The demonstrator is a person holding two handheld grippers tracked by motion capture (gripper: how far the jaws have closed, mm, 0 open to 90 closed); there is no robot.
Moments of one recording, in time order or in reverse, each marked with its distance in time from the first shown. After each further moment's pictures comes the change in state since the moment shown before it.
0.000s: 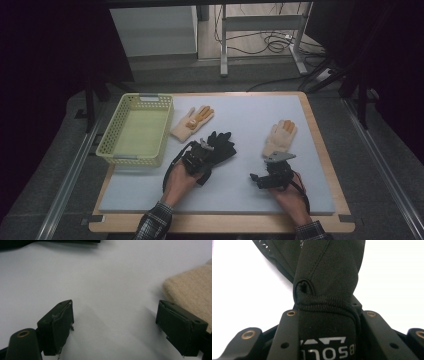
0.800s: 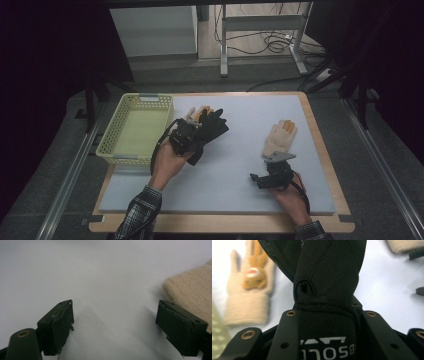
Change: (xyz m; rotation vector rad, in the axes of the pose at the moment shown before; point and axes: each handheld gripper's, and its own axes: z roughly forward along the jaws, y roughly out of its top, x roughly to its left) left arm 0.039 0.038 -0.068 -0.076 0.051 -0.042; right arm 0.000 0.000 0.000 -0.001 0.000 -0.001
